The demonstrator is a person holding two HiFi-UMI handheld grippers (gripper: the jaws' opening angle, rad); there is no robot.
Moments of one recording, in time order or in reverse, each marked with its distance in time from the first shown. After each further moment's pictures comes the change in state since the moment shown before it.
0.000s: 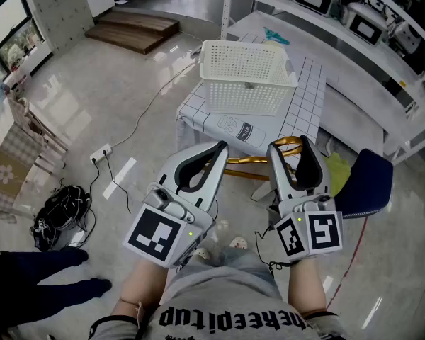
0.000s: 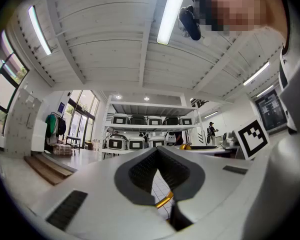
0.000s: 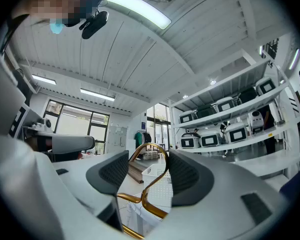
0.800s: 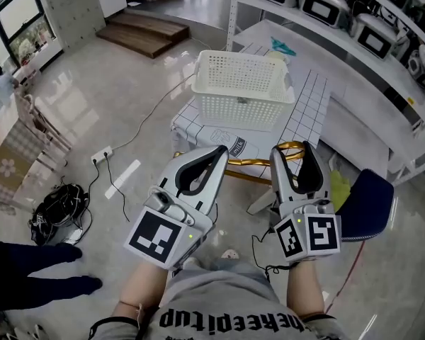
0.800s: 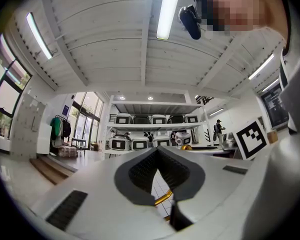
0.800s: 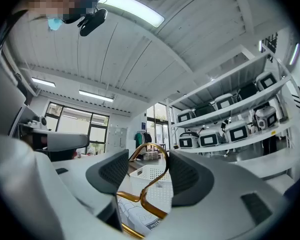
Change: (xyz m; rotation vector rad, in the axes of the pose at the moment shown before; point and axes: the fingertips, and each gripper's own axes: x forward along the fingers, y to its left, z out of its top) left arm 0.066 -0.009 -0.007 0.013 0.005 0.065; right arm 0.030 -0.073 -0.007 0.016 -0.003 0.016
